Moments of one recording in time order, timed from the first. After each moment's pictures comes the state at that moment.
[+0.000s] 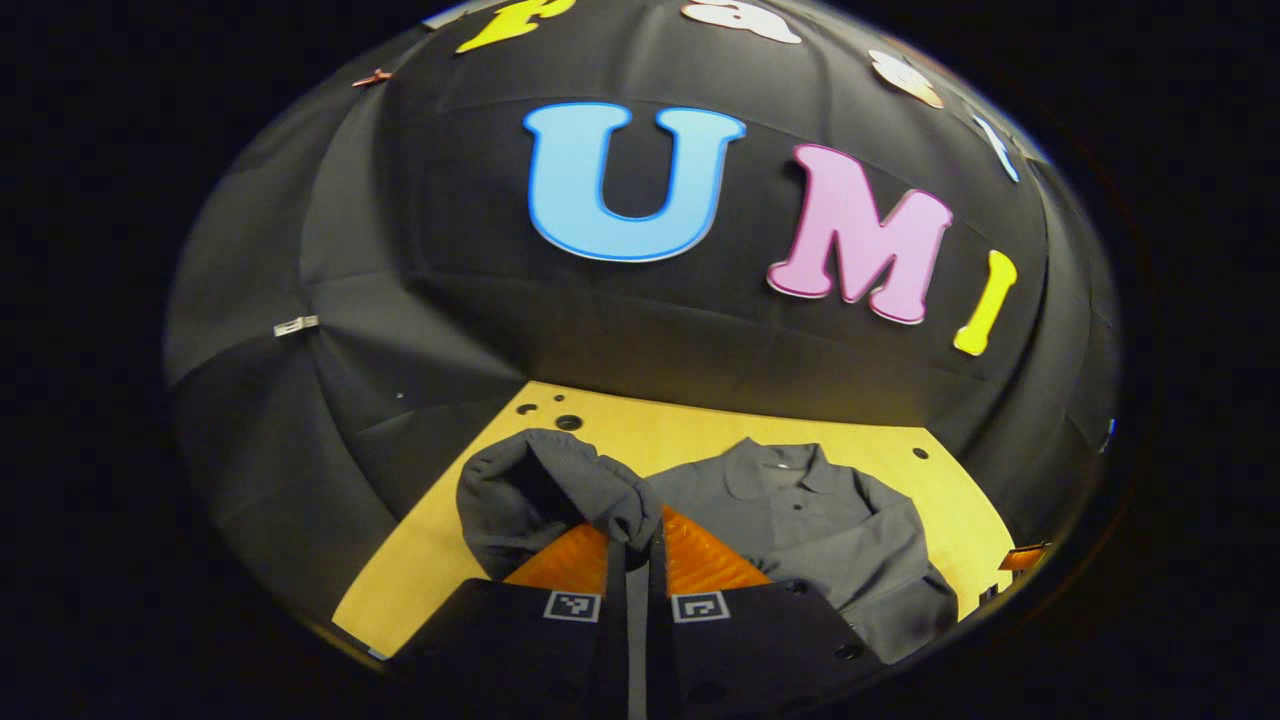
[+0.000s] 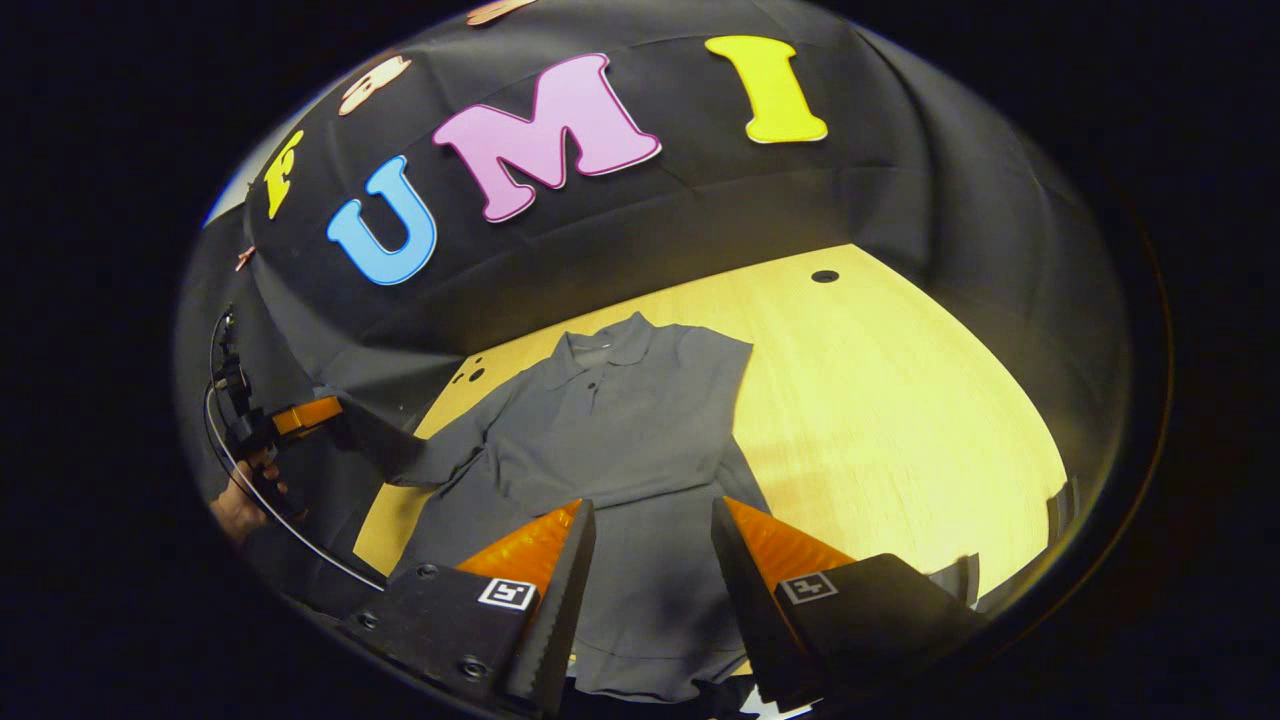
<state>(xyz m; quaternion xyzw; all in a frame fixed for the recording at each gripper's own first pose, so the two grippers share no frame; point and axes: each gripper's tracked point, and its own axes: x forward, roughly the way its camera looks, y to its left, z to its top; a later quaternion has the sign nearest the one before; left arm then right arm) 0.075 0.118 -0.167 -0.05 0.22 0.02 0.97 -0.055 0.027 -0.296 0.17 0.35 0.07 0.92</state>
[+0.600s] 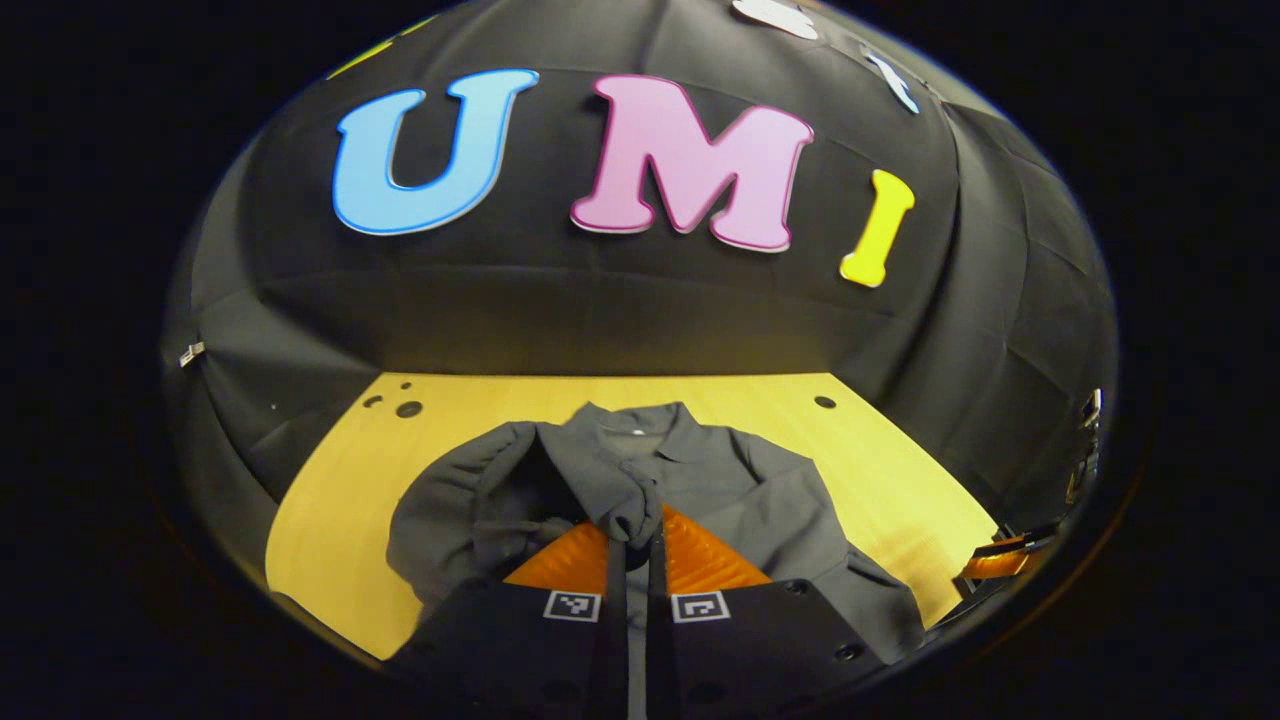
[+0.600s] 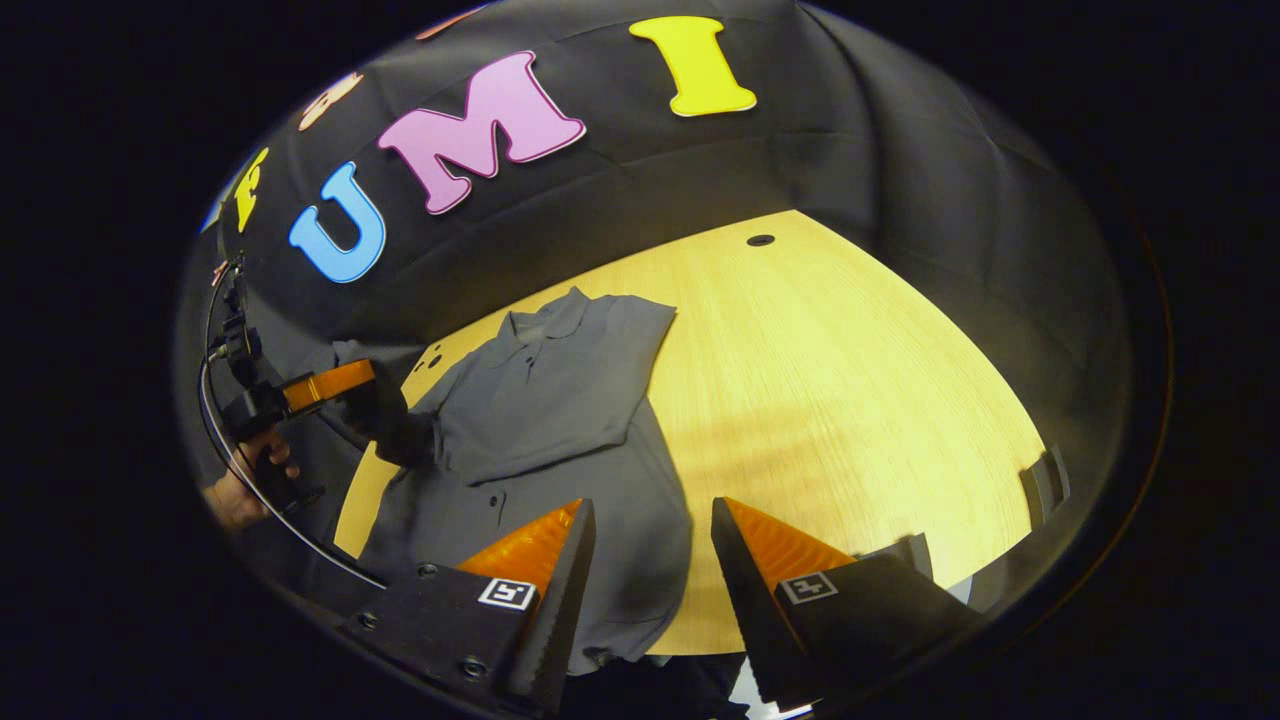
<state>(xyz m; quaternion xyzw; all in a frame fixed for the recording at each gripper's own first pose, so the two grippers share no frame) 0.106 -0.076 -0.237 -0.01 0.26 -0.10 0.96 -0.088 -0.041 -0.334 0.18 0.39 0.04 0.90</state>
